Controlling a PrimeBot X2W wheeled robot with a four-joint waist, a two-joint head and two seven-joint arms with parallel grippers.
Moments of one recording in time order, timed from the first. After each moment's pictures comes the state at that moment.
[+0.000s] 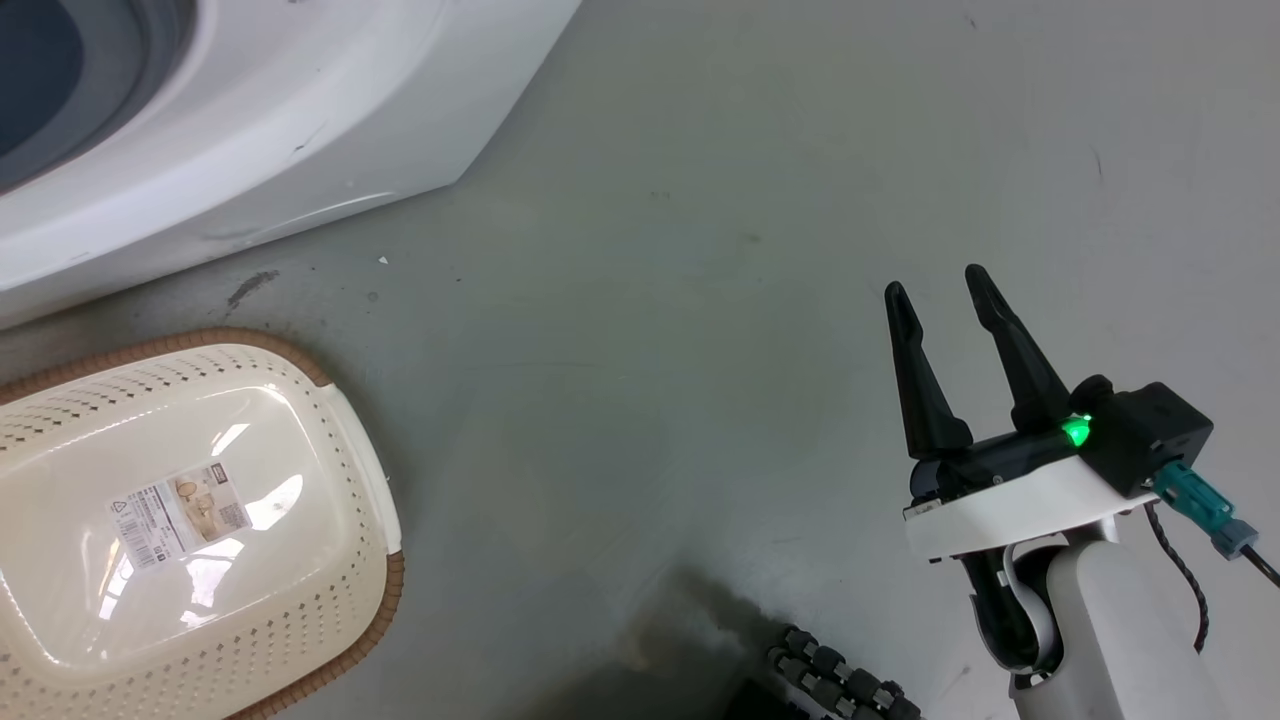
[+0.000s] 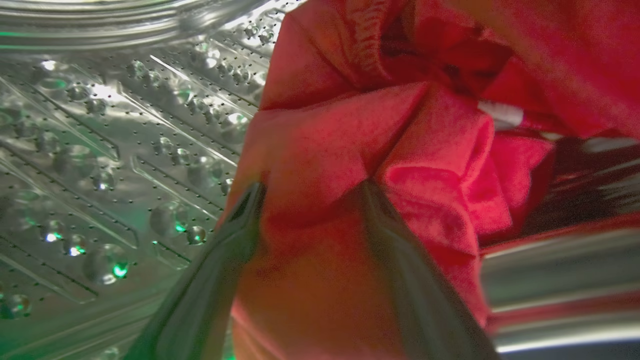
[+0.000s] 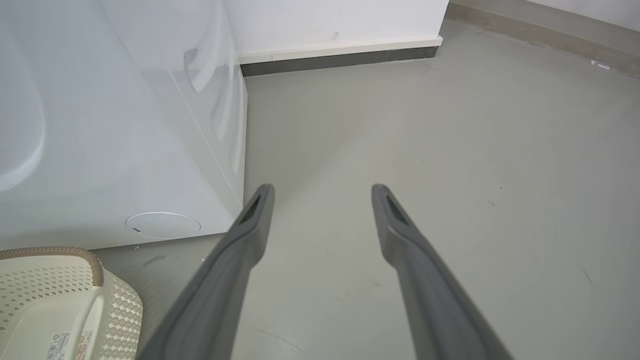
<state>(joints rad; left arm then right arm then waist) -1.32 0.83 -0.38 0.73 -0.07 -0.12 0.67 -0.29 -0.05 0.17 0.14 0.26 0.13 -0.26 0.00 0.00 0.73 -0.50</state>
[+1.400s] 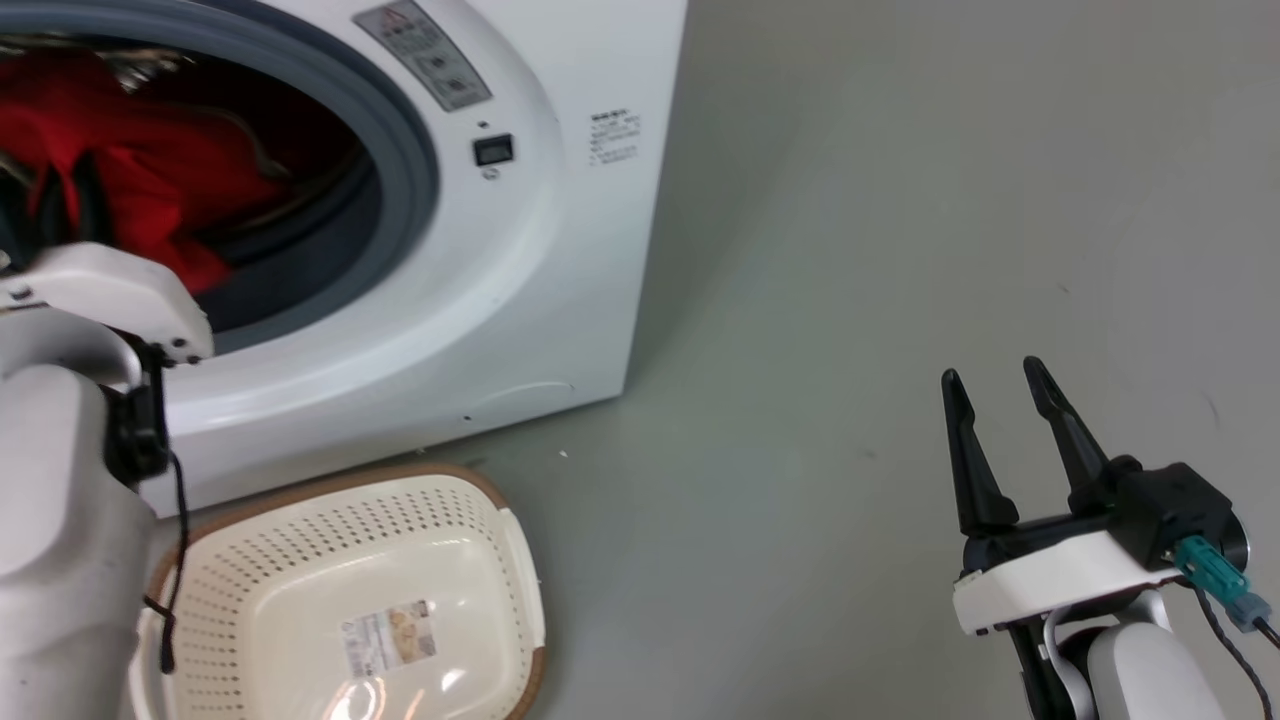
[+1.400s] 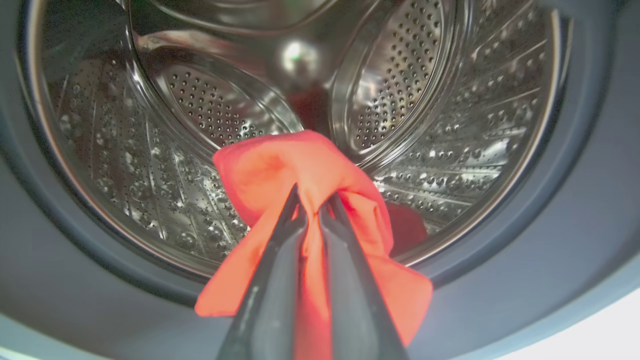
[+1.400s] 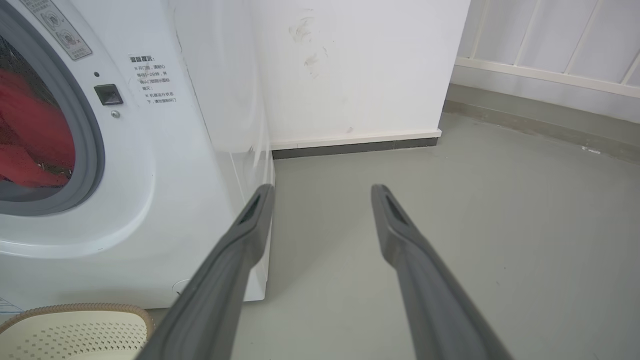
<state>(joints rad) -0.70 0.48 -0.16 0.58 -0.41 0.16 -0.13 -0.15 -0.05 0.06 0.12 0.13 0.13 -0.23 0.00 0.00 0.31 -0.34</state>
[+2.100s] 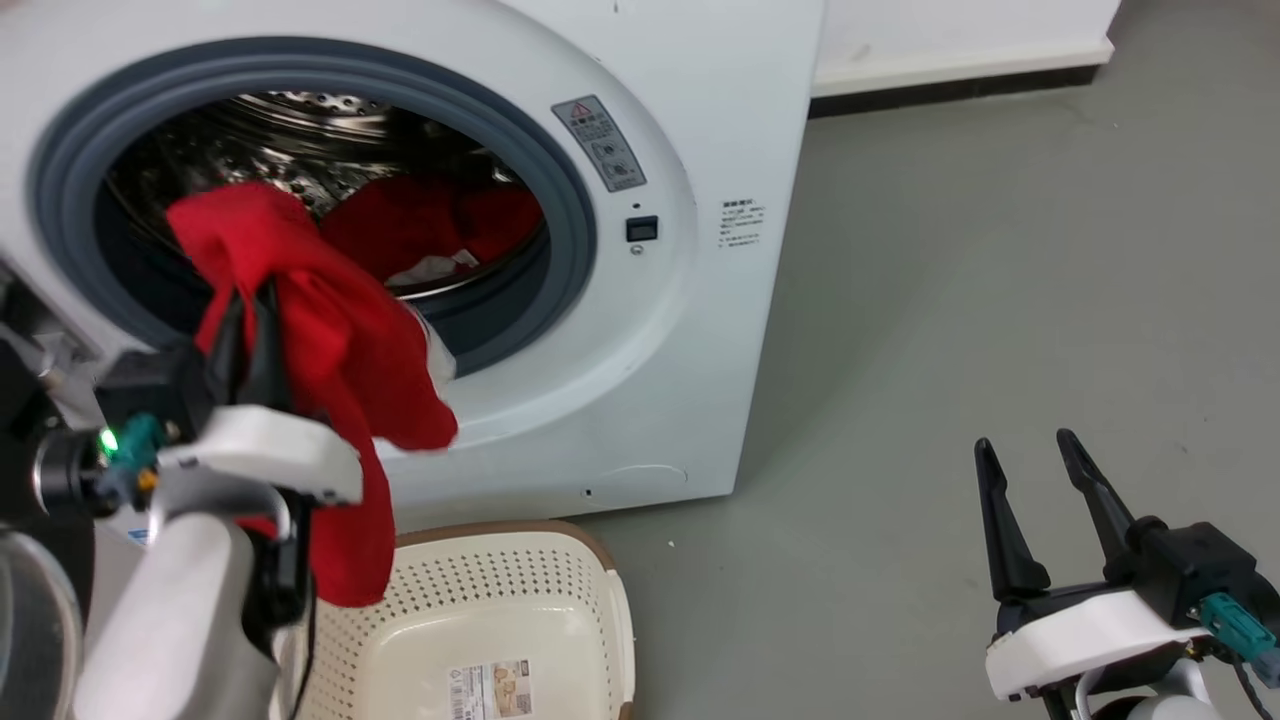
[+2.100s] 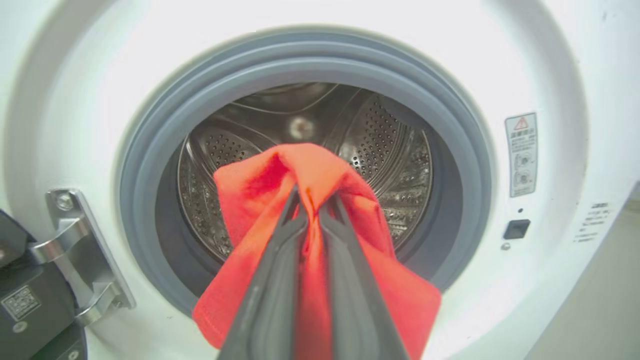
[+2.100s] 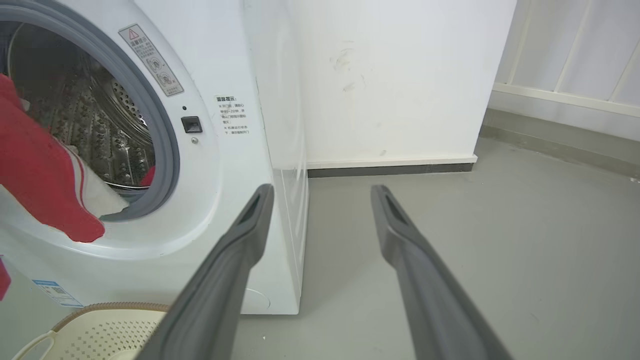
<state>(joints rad) -0.41 0.39 -0.22 0.26 -0.44 0.18 -0.20 -0.01 -0.05 0.01 0.02 0.10 0.13 -0.14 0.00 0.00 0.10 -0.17</state>
